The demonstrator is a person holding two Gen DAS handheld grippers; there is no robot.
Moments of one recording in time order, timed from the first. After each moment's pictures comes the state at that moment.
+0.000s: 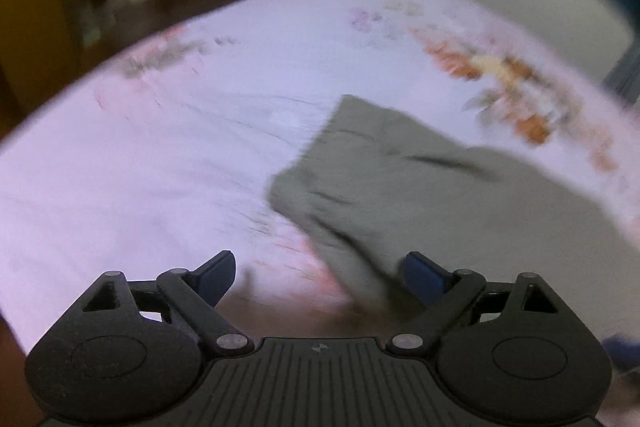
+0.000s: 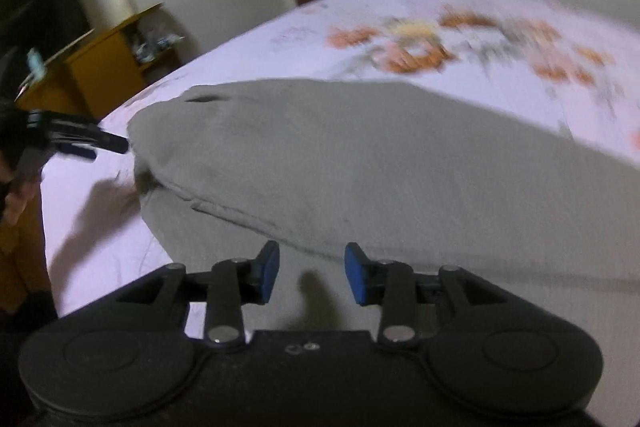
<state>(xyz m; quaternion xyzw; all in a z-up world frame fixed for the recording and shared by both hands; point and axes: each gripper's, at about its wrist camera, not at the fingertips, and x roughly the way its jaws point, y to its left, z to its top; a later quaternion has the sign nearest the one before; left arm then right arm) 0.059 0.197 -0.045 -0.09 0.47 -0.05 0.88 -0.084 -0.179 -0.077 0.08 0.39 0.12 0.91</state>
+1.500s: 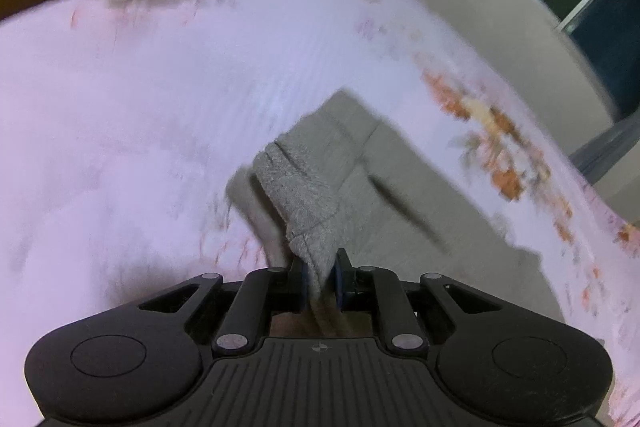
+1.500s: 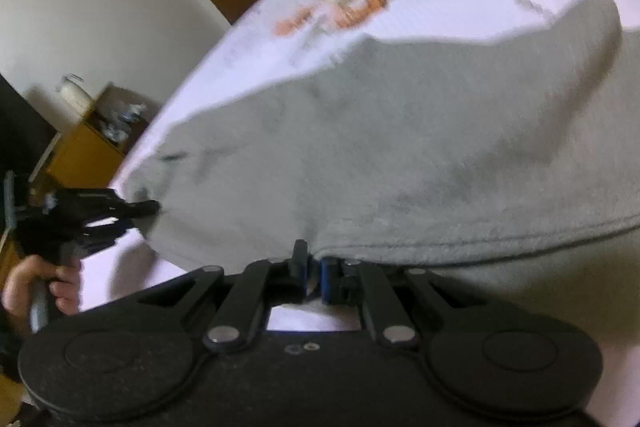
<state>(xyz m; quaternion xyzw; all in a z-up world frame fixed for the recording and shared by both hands) 0.068 0.210 -0.099 -0.21 0.44 -0.06 0.87 -0.125 -0.147 -0.092 0.24 0.37 0.08 0.89</state>
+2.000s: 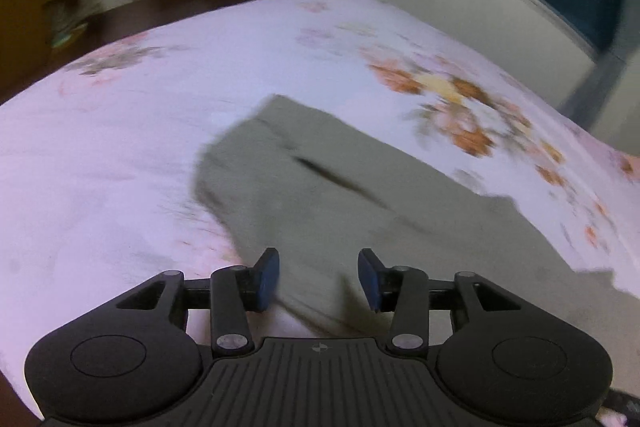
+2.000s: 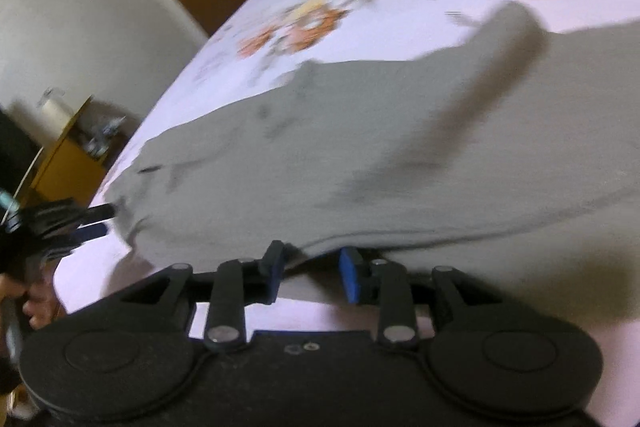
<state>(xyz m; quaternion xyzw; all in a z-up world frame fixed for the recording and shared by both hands) 0.014 0.161 -0.057 -0.10 0.42 -0.10 0.89 -0.162 -0.215 -0.100 0.27 0.39 0.00 0.88</state>
